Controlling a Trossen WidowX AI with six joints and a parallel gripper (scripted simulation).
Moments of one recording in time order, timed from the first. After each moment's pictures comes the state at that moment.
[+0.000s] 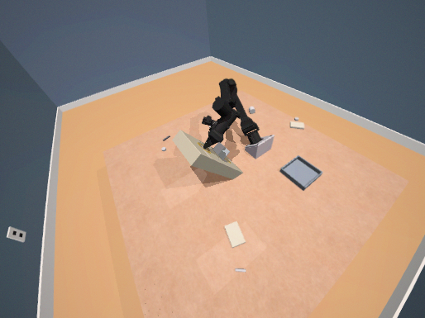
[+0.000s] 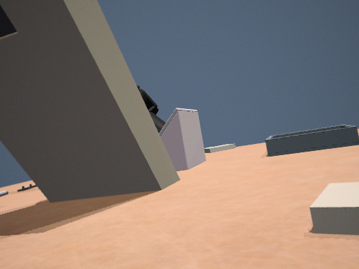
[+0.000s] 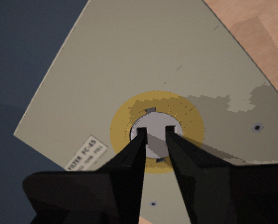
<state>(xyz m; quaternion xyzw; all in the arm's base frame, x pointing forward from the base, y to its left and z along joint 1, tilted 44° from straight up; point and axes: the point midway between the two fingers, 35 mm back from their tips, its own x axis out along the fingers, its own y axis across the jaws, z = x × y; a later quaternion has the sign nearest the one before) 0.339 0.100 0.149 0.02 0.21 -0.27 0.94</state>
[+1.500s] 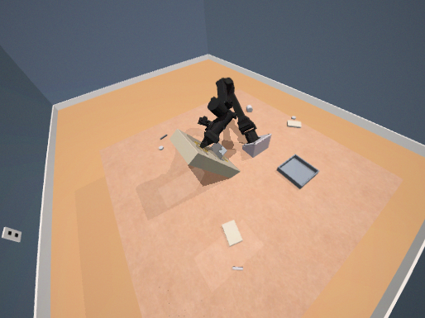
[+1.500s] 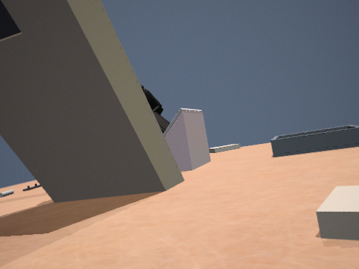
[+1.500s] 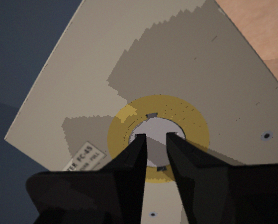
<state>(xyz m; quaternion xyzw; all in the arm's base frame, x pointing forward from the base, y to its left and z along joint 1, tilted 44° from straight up) 0.346 0.096 0.146 0.01 0.20 -0.26 0.94</state>
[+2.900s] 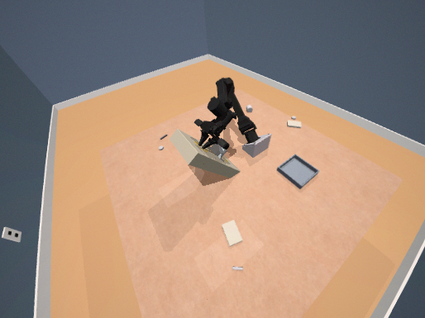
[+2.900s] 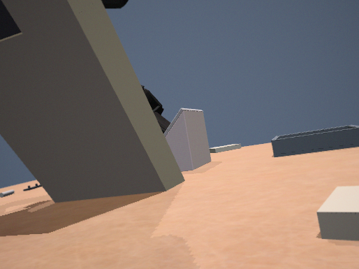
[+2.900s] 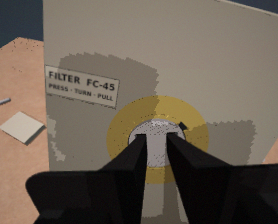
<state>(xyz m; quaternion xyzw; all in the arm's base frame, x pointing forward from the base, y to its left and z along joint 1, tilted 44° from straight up) 0.347 0.097 0.145 -0.46 0.31 -0.12 0.82</state>
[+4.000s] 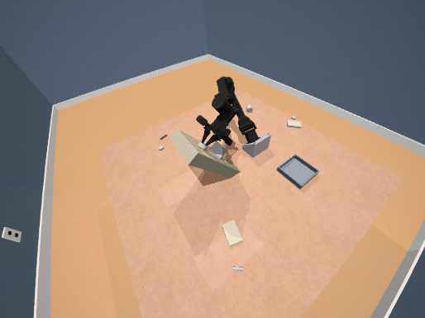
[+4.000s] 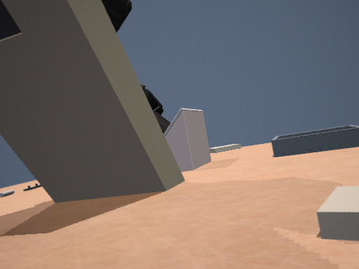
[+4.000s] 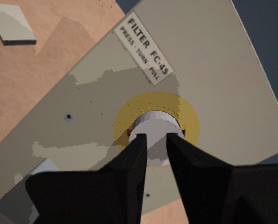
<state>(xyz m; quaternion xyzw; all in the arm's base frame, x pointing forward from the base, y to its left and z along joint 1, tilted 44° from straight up) 0.331 0.107 0.151 -0.71 0.34 -0.01 0.61</state>
